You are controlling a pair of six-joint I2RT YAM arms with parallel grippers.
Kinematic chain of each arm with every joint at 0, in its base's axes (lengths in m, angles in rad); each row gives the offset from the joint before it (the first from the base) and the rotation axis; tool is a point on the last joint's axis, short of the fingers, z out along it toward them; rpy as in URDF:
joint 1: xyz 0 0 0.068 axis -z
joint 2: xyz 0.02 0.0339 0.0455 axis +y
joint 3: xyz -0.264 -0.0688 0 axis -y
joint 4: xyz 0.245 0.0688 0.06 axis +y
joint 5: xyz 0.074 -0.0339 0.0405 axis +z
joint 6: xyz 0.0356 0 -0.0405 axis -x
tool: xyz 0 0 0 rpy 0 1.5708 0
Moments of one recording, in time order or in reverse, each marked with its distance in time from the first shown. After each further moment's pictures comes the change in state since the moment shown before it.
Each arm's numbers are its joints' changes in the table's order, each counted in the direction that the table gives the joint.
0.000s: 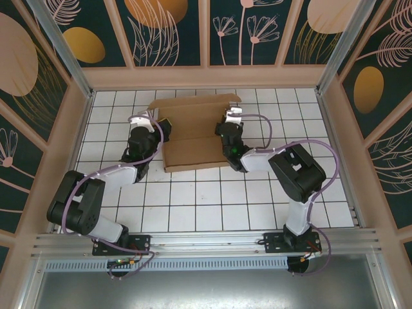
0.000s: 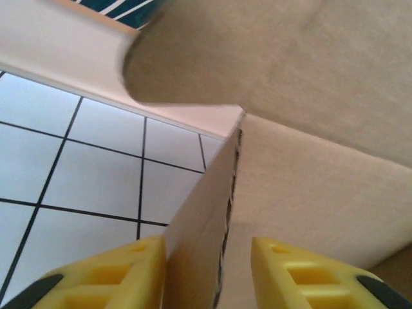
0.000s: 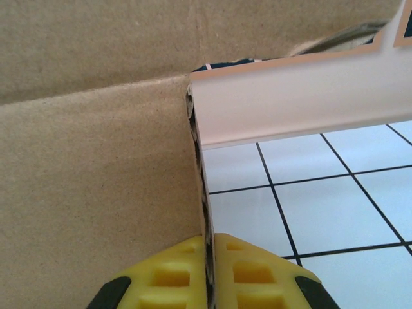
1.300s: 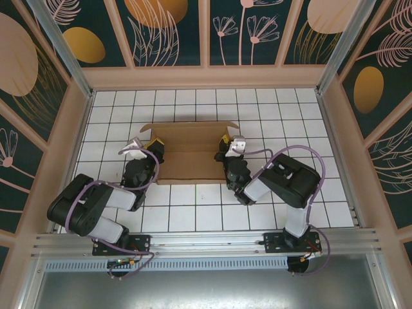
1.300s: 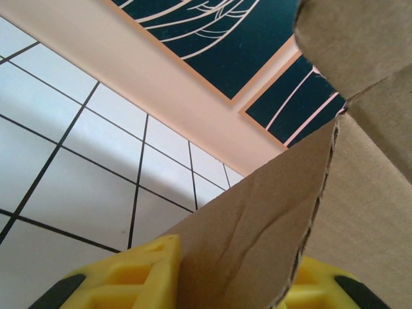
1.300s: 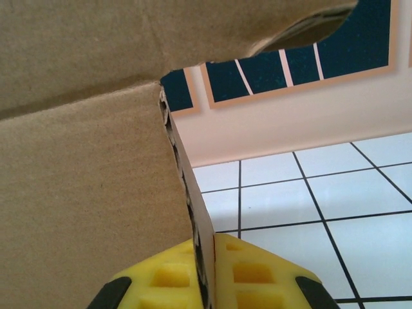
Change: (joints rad) left arm 0.066 0.002 -0.436 -0.587 0.121 0.211; right arm -0.204 0.007 -0.409 -0.701 -0.093 0.099
